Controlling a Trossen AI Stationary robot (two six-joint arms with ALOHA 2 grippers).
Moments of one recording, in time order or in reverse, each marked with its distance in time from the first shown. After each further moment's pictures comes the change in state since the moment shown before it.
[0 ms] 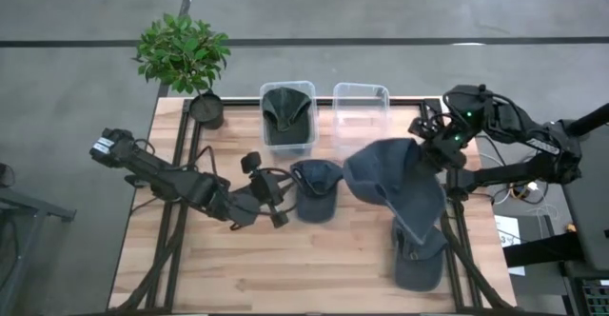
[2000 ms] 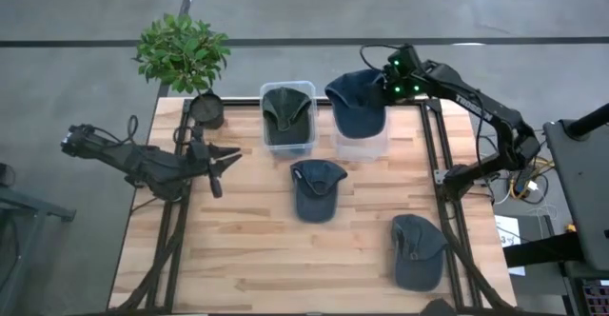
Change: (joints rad) left arm 0.061 -0.785 -0.535 0.054 0.116 0.141; right arm -0.650 0.491 -0.002 -0.085 0.574 -0.424
